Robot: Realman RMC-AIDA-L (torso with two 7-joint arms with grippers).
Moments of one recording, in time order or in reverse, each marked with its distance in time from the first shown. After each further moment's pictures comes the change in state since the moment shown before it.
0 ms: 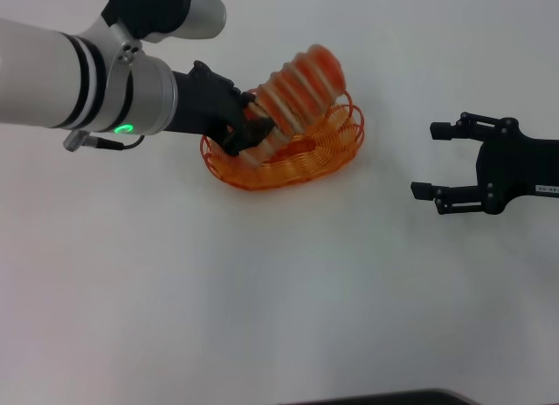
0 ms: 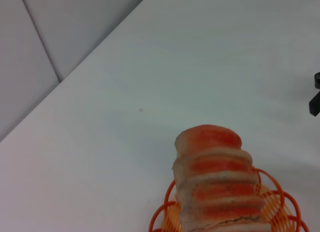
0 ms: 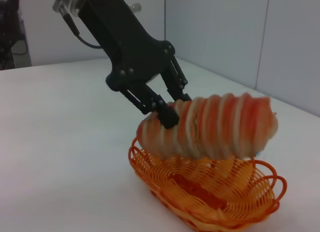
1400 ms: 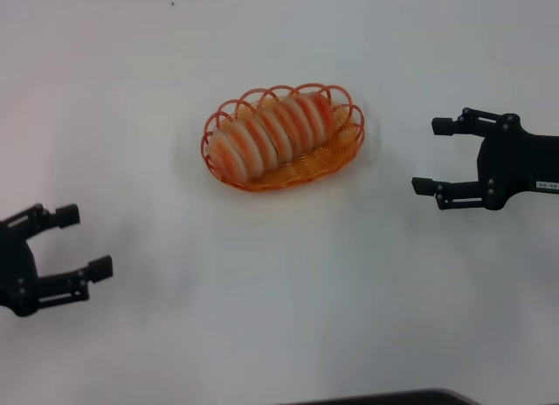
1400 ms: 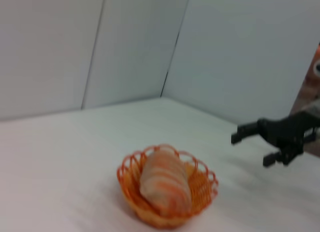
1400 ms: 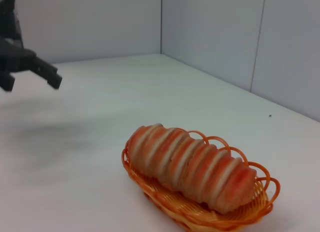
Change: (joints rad) left arm 0.282 0.116 -0.932 -0.634 -0.488 0.625 1.007; right arm 0.002 -0.001 0.005 0.002 0.005 0.009 -0.009
